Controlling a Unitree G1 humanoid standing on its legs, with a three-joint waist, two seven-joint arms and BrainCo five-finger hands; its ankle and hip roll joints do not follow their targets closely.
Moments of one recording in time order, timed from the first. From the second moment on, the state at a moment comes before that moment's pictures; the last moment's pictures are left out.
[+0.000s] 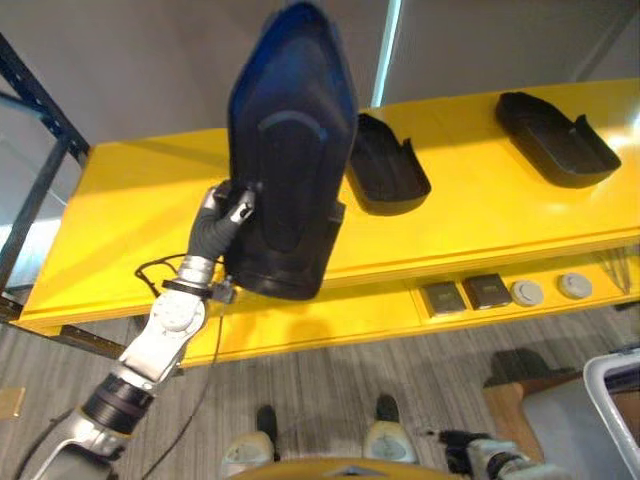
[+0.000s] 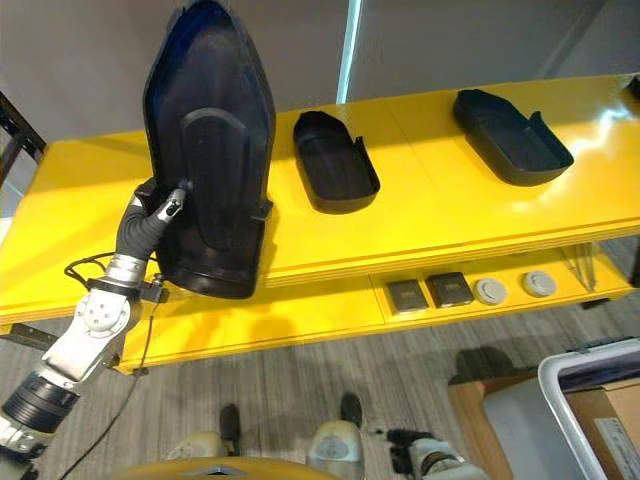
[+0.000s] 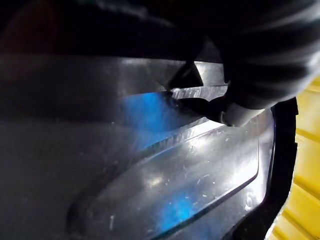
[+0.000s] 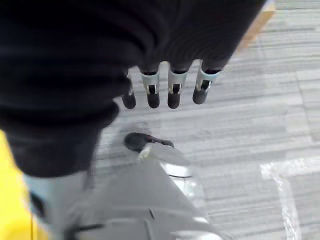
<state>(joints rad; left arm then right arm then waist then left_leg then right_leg) -0.21 0.63 -0.34 -0.12 -0.27 -0.34 0.30 -0.11 -0.32 0.18 1.27 0.18 0.20 0.01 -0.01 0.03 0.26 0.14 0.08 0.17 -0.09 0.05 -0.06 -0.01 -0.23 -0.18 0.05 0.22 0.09</state>
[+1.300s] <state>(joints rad) -0.34 0.66 -0.10 0.60 -0.50 0.03 0.10 -0.04 -0.44 0.30 1.18 0.03 0.19 0.02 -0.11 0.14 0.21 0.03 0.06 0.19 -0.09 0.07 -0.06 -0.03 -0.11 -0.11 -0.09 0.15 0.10</state>
